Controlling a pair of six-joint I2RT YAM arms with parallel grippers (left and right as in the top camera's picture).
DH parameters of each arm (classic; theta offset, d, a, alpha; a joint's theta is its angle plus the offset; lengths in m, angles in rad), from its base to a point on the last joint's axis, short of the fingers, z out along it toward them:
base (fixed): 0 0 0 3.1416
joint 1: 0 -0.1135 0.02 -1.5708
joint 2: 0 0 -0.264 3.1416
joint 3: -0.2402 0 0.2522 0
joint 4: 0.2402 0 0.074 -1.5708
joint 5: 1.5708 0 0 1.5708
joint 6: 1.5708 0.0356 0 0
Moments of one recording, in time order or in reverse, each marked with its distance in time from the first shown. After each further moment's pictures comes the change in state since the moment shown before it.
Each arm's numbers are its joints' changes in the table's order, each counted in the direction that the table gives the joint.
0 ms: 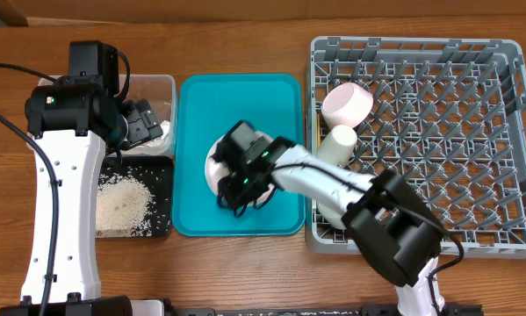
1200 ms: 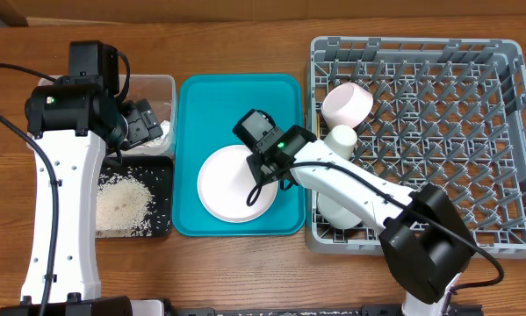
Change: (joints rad) left arm 0.000 0.000 0.000 0.000 0.000 0.000; right arm 0.051 0.147 -0.017 0.203 0.650 0.068
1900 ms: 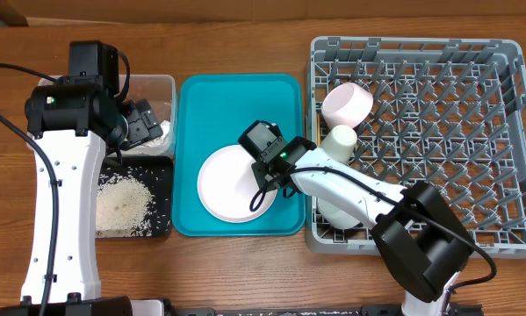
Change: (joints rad) left arm 0.000 0.000 0.000 0.000 0.000 0.000; right arm 0.001 -0.008 0.109 -0.107 0.006 0.048
